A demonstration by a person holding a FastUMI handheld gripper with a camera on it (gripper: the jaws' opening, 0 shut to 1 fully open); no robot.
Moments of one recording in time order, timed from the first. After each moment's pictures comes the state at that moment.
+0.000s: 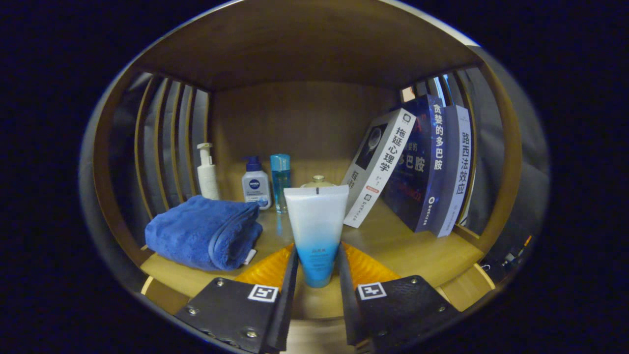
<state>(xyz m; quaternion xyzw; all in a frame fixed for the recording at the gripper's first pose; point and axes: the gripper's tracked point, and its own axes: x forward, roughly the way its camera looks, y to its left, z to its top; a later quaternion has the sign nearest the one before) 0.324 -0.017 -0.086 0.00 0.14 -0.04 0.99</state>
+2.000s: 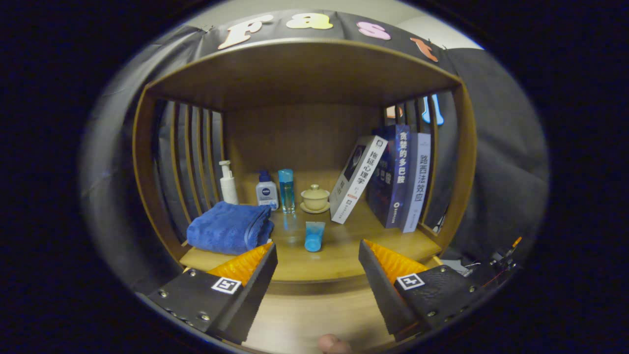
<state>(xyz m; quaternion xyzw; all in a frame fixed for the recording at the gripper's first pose) 0.195 -0.022 -0.012 -0.01 0.13 -0.04 0.99</state>
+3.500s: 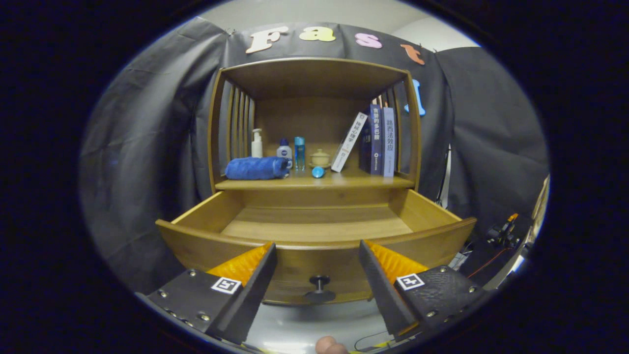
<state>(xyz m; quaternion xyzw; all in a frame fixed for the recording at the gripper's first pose) 0.003 -0.016 -0.155 -0.01 0.13 -0.02 0.99</state>
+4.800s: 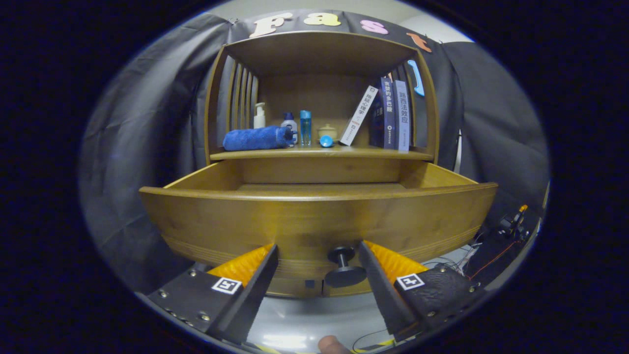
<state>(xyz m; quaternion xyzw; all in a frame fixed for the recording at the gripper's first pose) 0.032 -0.010 -0.208 -0.02 0.16 0.00 0.99</state>
